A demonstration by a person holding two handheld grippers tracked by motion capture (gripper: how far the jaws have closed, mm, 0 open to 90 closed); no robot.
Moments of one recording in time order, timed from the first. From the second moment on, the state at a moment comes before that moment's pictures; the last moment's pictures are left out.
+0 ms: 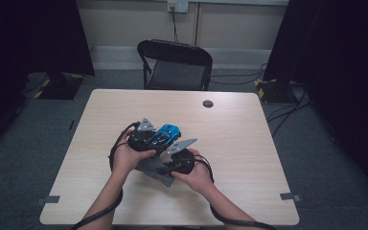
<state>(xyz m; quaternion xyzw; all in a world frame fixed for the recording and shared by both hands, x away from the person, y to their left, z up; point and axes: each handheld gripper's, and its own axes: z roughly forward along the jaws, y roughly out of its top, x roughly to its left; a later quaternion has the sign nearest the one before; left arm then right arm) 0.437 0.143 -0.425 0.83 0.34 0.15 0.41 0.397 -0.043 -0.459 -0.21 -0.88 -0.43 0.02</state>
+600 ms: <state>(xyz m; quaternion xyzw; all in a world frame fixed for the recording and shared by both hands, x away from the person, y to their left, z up) 0.434 0.148 -0.412 0.83 0.34 0.15 0.42 0.421 -0.105 -0.451 -0.28 -0.87 -0.41 -0.03</state>
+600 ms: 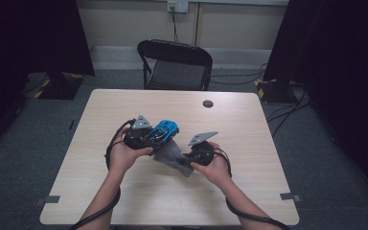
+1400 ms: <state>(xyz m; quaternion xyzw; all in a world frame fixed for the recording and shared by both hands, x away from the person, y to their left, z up) 0.430 0.126 -0.422 0.84 0.32 0.13 0.41 0.462 -0.172 -0.417 -0.38 -0.81 -0.43 -0.10</state>
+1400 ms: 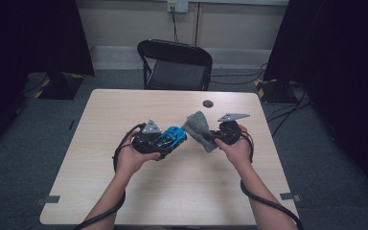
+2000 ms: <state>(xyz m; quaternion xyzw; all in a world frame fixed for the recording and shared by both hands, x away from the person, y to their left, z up) 0.430 0.129 -0.422 0.84 0.32 0.13 0.41 0.455 -0.140 -0.431 -0.35 -0.82 -0.44 -0.07</state>
